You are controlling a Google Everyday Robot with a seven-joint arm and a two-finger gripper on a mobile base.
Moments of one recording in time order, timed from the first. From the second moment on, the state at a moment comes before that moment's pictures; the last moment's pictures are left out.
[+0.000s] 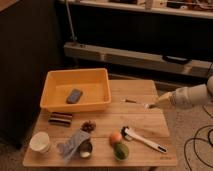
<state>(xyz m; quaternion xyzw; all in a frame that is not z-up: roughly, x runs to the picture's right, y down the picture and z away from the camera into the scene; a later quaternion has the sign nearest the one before) 0.260 0.059 0.676 -0.38 -0.02 0.86 0.34</state>
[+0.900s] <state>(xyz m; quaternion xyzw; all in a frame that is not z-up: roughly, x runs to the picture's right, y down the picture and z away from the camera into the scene) 0.269 0.026 0.688 -0.33 -0.06 0.88 0.34</state>
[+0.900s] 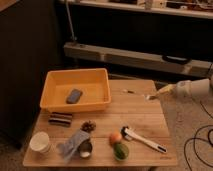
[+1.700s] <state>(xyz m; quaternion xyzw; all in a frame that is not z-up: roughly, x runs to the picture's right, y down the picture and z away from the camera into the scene) 0.302 0.026 0.823 -0.27 0.02 0.91 0.32</state>
